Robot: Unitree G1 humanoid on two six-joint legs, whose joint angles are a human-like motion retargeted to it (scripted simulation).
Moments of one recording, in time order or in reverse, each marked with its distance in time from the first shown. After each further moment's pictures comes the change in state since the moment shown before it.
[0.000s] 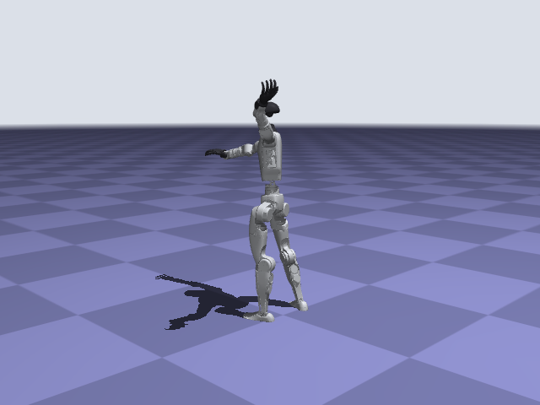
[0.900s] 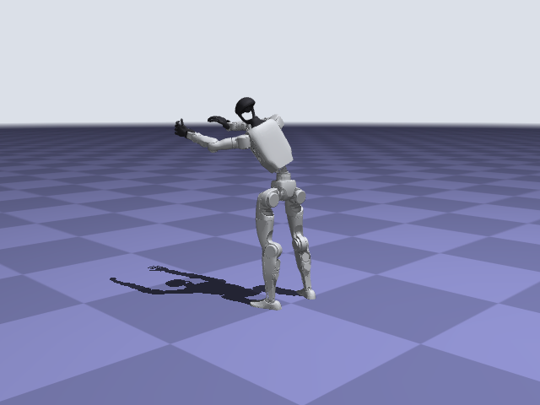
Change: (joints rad) left arm 1.188 0.581 0.766 -0.138 0.150 0.490 -0.496; right arm -0.963 0.852 -0.270 0.078 -0.050 0.009 -0.075; waist -0.619 -0.473 0.337; left_leg 0.083 0.093 0.303 0.018 -0.066 0.076; right_leg -0.119 0.099 0.354 -0.030 0.048 0.004
